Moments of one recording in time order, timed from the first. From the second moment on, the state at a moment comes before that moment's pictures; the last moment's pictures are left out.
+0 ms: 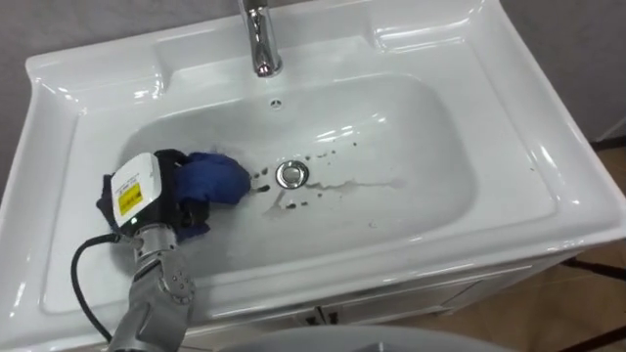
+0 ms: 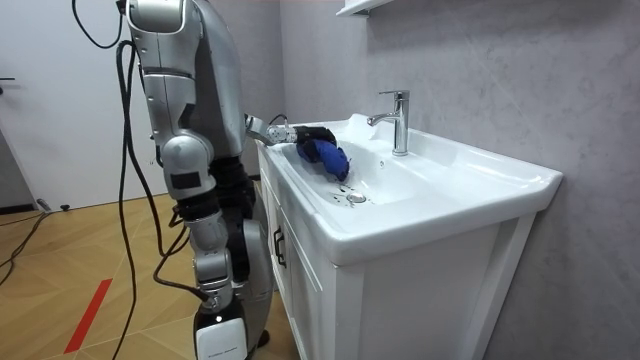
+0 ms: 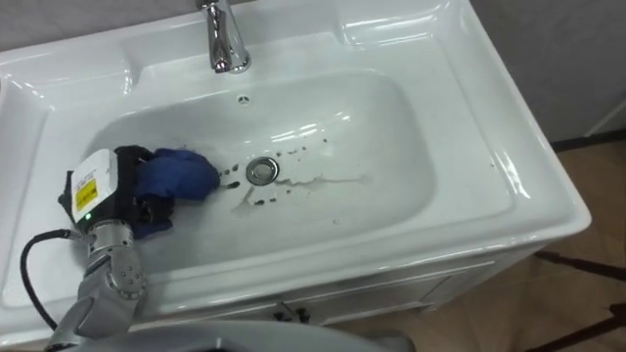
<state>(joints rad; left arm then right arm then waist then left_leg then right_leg) 0.23 0.22 -0.12 0.30 0.78 0.16 0.44 0.11 -0.25 0.07 1.35 -0.13 0.19 -0.04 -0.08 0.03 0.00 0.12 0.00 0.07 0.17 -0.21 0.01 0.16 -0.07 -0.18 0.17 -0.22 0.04</state>
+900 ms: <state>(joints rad) 0.08 0.25 -0.14 0.36 0.91 0.25 0.09 0.10 -0.26 0.10 1.29 -0.17 0.20 -0.01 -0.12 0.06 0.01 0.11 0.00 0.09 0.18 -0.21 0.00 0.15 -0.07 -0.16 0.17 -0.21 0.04</state>
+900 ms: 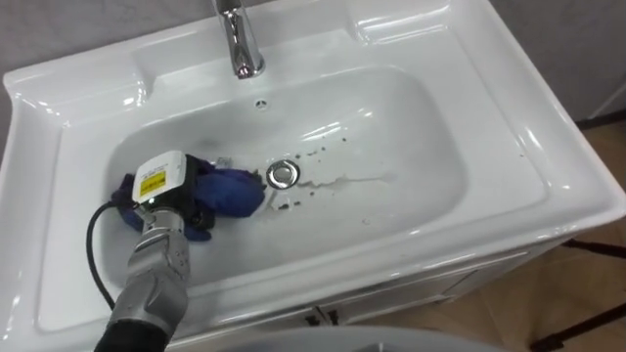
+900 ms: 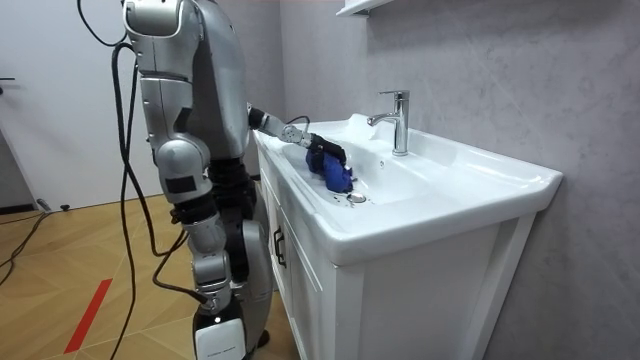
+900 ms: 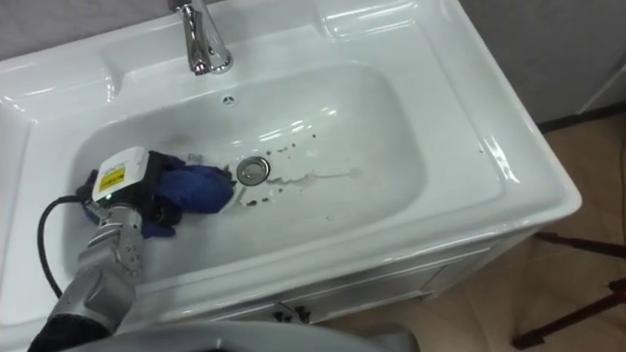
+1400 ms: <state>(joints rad) 0.00 0.25 -0.15 0.48 0.95 0.26 -0.01 0.11 -0.27 0.08 1.24 -0.21 0.21 -0.01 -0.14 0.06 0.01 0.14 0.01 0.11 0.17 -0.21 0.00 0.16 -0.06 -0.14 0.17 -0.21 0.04</state>
